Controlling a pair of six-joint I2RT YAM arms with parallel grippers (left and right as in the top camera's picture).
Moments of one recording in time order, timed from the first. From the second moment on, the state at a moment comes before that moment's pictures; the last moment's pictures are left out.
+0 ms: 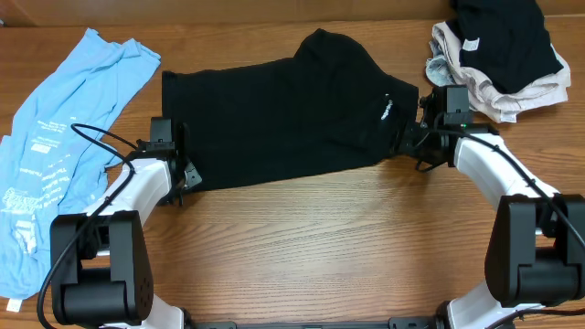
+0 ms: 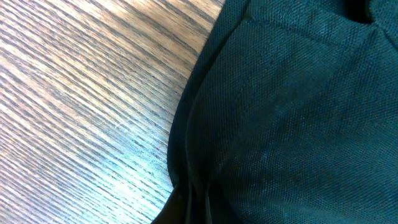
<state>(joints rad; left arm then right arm) 0.03 1.73 0.92 -0.54 -0.20 -0.53 0.02 1.78 1.07 -0.44 -0.19 0.33</state>
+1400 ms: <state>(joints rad) 0.13 1.75 0.97 -0.89 0.03 -0.40 -0.10 1.83 1.05 -0.60 -0.19 0.48</state>
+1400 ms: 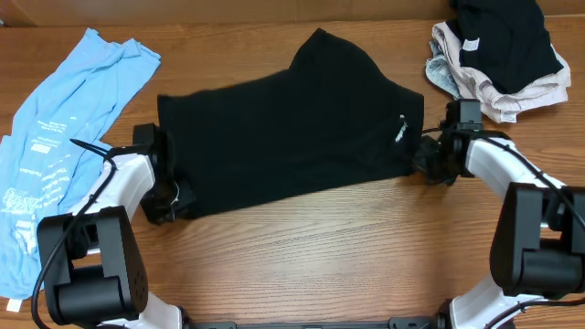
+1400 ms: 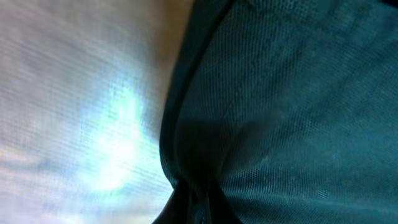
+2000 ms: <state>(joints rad) 0.13 1.76 0.97 -1.06 -0.08 -0.36 -0.23 1.82 1.13 -1.18 -0.19 0.47</state>
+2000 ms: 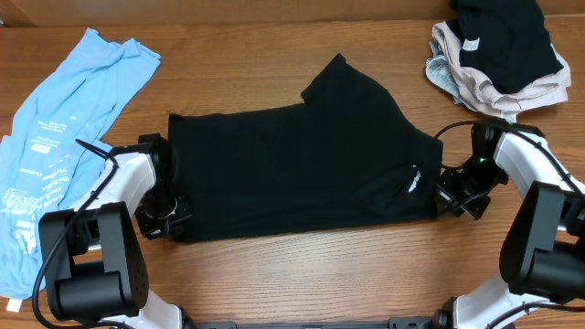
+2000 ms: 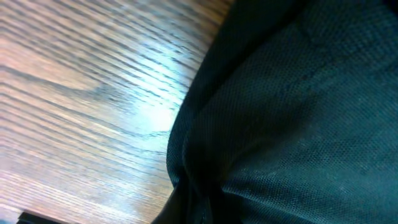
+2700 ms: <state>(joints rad) 0.14 1.77 1.22 -1.22 -0.13 -0.36 -0.23 1.63 1.19 -1.29 -0.15 0.39</state>
